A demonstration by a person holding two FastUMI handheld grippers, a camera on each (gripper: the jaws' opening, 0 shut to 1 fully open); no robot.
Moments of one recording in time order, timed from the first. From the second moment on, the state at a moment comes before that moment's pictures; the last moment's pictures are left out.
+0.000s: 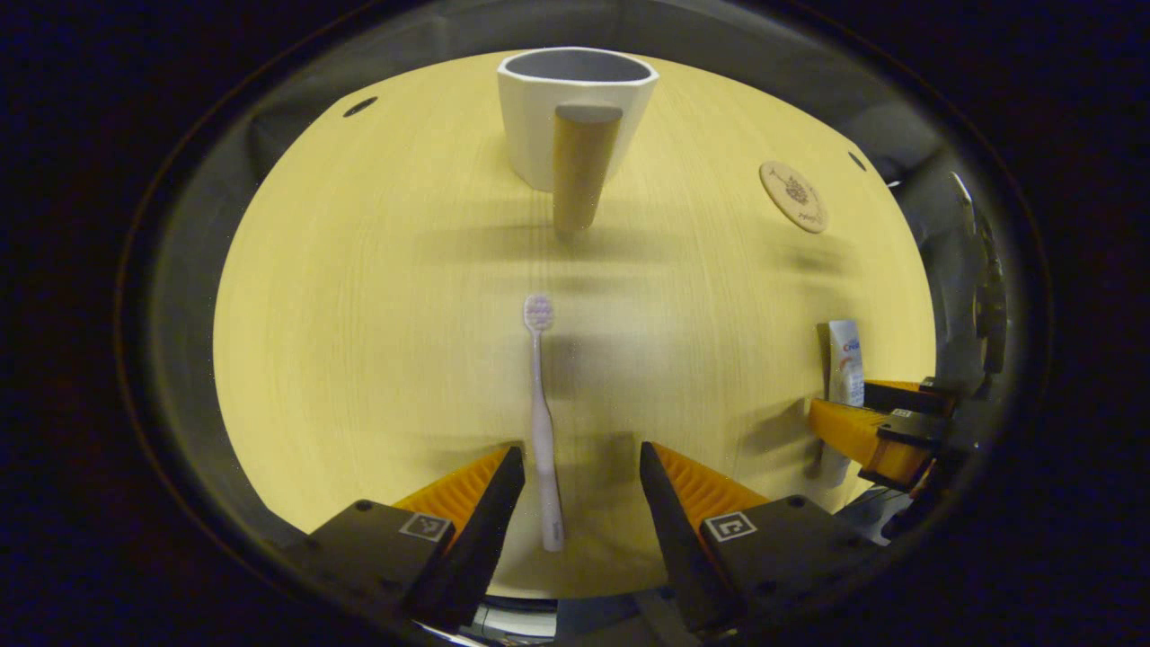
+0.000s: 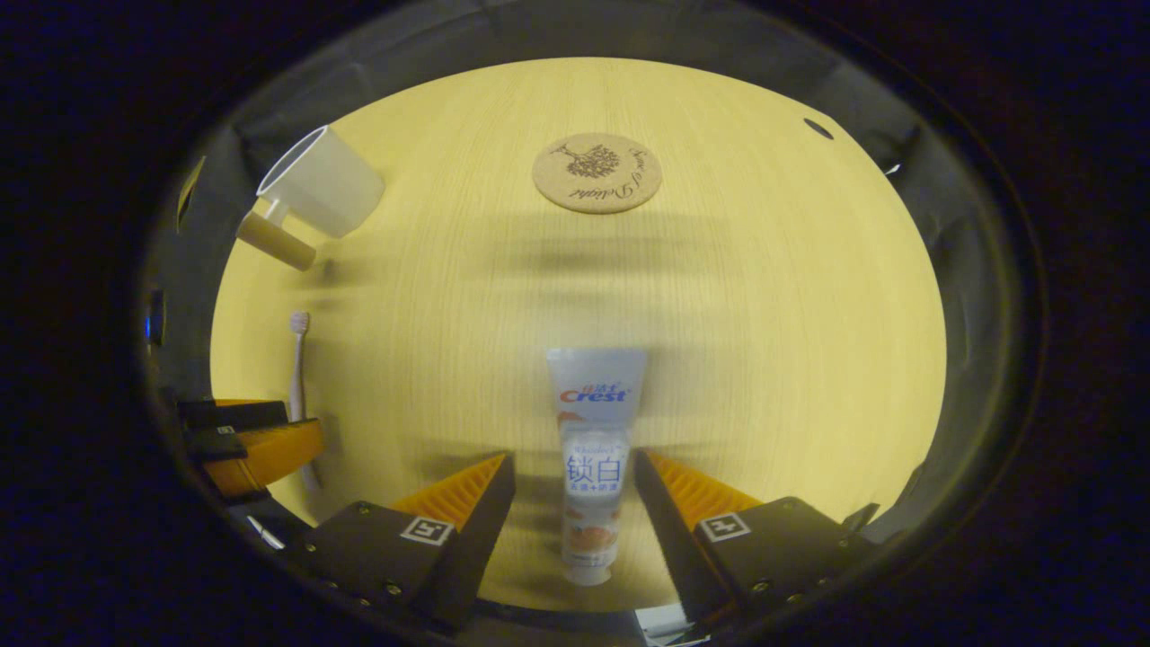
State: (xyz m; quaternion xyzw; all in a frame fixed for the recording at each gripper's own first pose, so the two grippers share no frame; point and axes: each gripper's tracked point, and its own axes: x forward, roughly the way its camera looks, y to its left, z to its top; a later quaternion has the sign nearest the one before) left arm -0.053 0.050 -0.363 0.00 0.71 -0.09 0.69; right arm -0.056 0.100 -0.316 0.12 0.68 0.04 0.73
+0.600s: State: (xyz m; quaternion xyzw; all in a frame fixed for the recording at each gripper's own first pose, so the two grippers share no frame) left arm -0.051 0.076 -0.373 0.01 0.72 -0.06 0.69; right arm -0.062 0.094 -0.320 0.12 0.69 0.03 0.72
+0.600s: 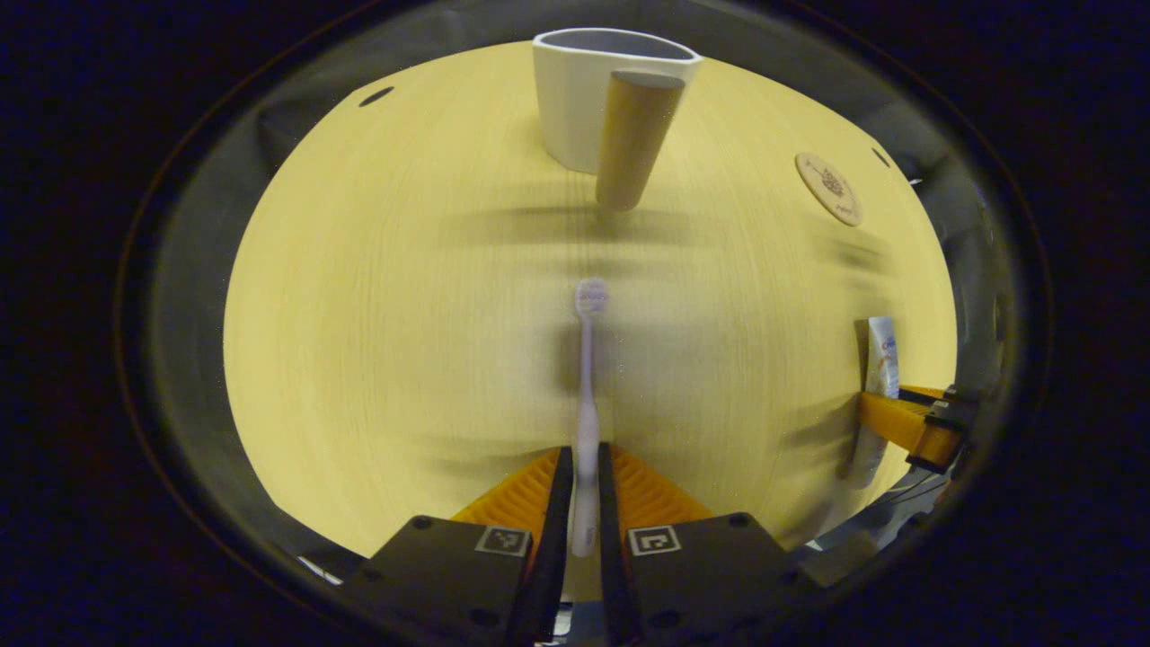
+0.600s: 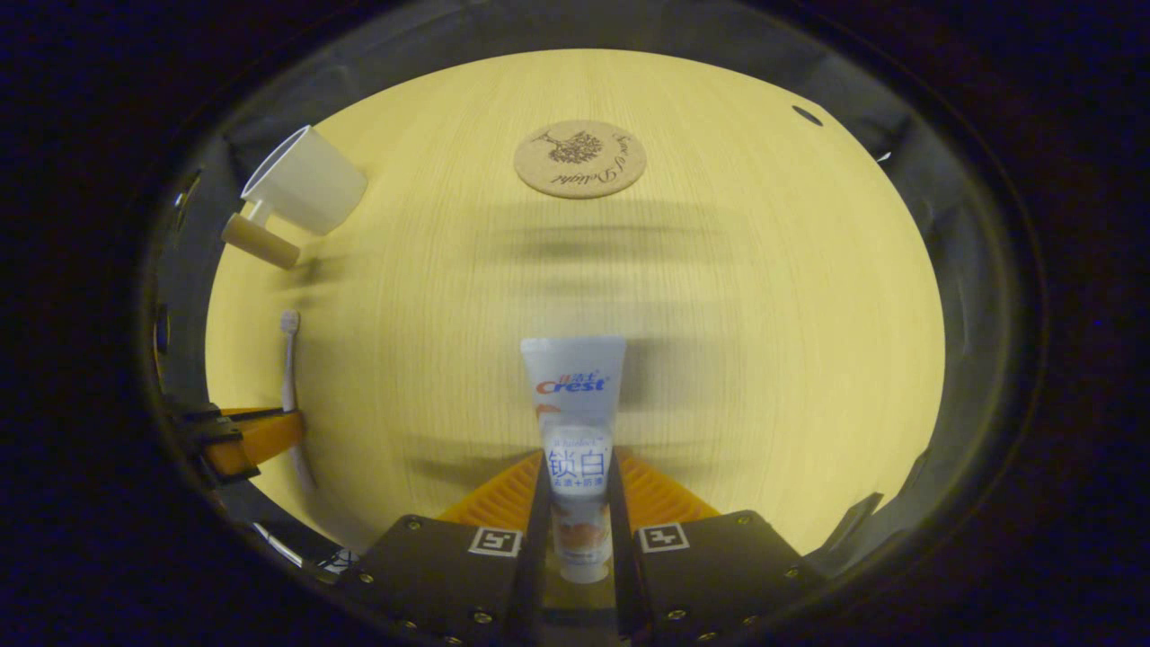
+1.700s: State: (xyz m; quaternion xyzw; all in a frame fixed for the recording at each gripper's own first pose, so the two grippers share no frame) left arm -0.012 0.078 -0.325 -0.06 0.57 -0.09 0.81; right arm -0.034 0.108 -0.283 0.15 0.55 0.07 0.82
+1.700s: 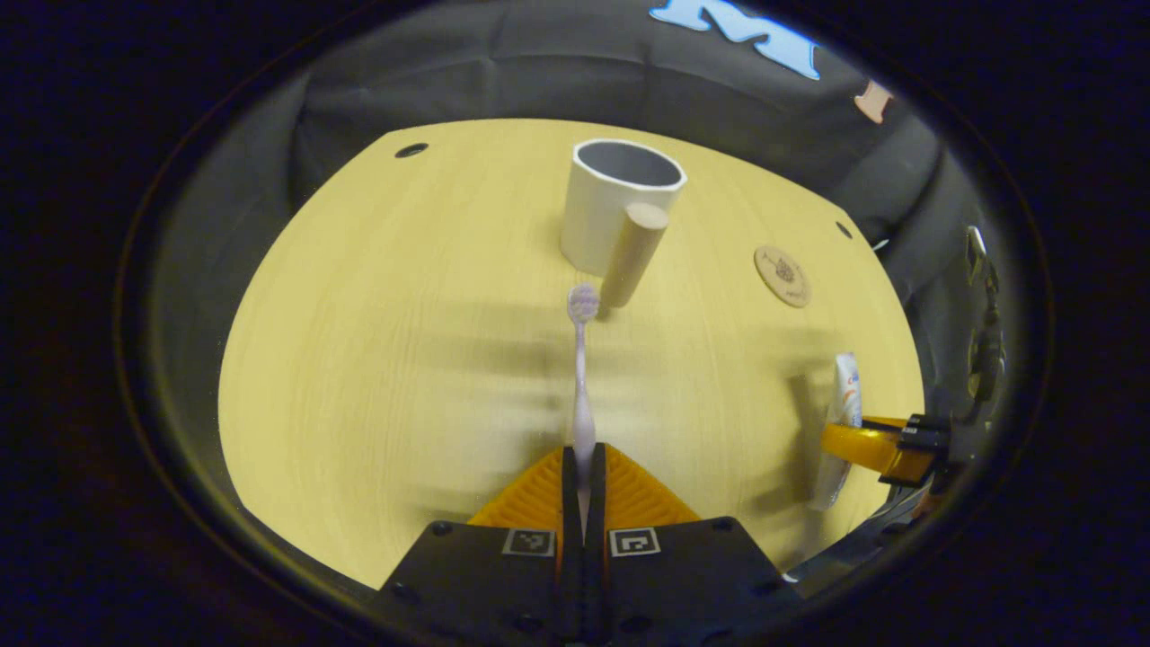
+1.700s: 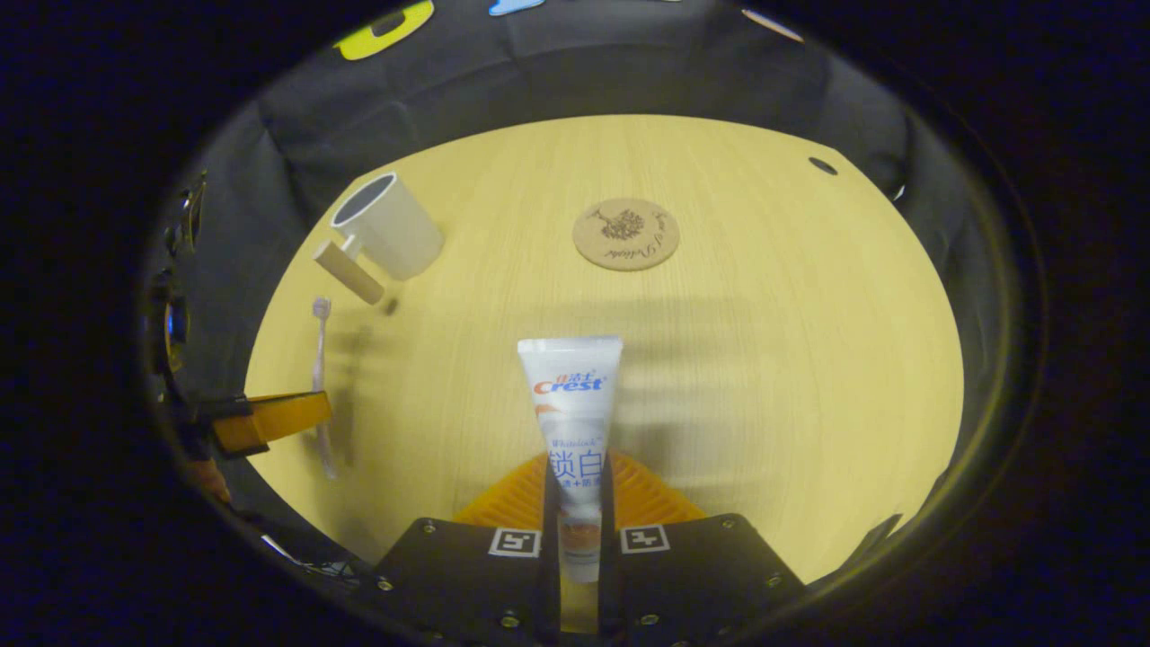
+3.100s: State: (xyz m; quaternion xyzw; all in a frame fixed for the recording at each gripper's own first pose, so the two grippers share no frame) left arm 0.192 0.066 -0.124 -0.16 0.18 -0.14 0.96; right arm 0.072 0.120 -0.160 0.19 0.31 0.07 0.93
